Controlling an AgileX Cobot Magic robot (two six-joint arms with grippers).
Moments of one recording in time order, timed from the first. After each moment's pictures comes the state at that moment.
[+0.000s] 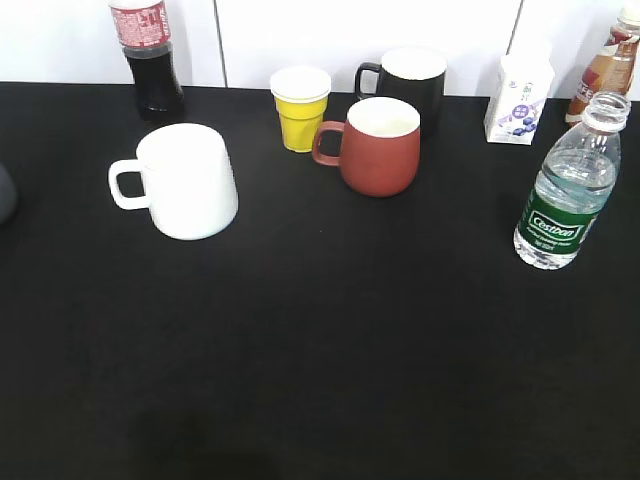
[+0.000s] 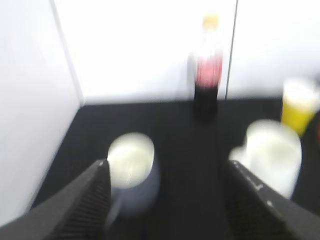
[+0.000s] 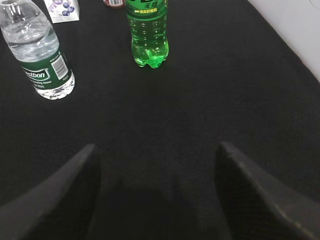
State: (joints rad) left arm 0.00 0.49 -0.74 -0.07 0.58 0.07; right arm -0.03 -0.01 -0.51 -0.14 1.04 0.21
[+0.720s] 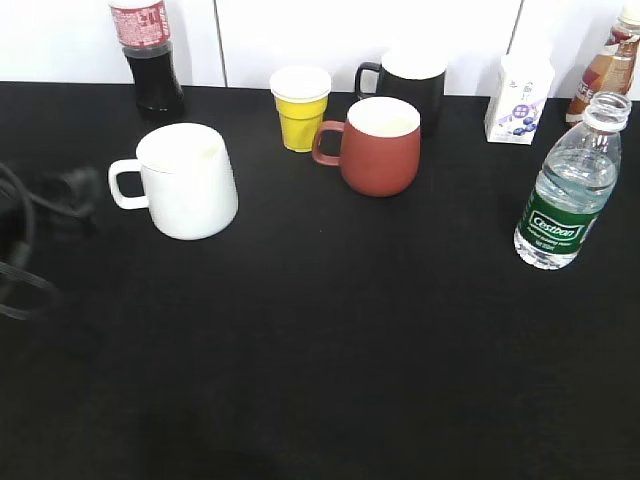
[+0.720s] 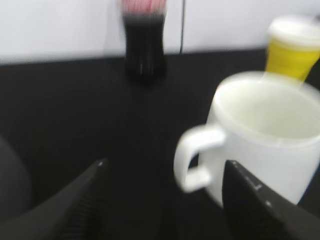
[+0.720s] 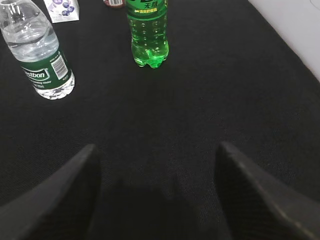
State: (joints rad) left arm -0.39 1.47 -0.36 -0.30 -0.71 0.11; right arm -0.03 -0.01 -0.51 -0.14 1.04 0.21
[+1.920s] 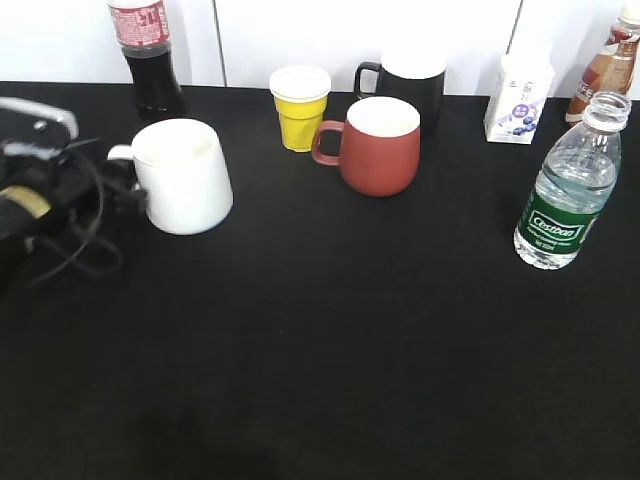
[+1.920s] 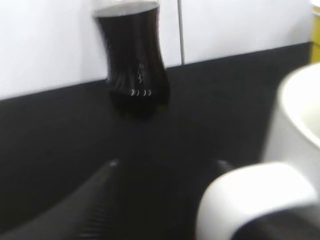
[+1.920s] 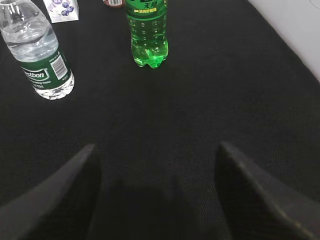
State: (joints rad) left arm -0.18 2.02 -0.70 0.12 -1.05 0.02; right arm -0.03 -0.01 -0.51 -0.14 1.04 0.21
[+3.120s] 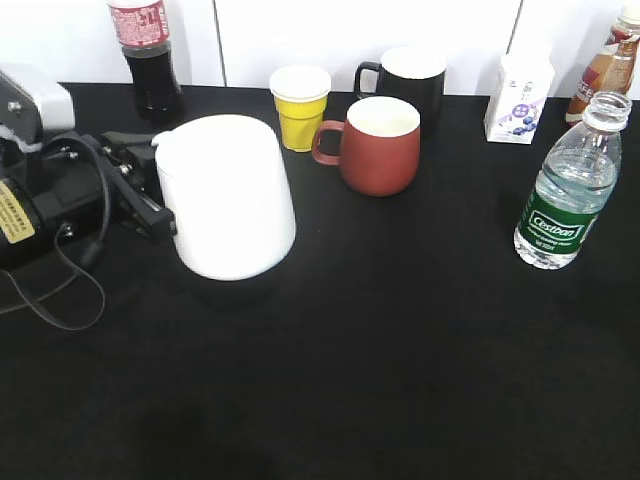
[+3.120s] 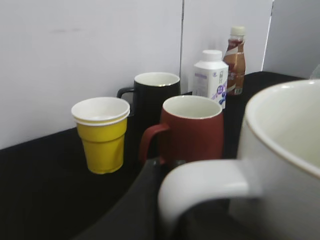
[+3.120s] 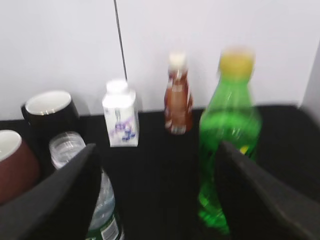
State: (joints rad) left arm -0.30 1.69 -0.50 0.57 -1.10 -0.29; right arm -0.03 0.66 -0.34 0.03 -0.13 0.08
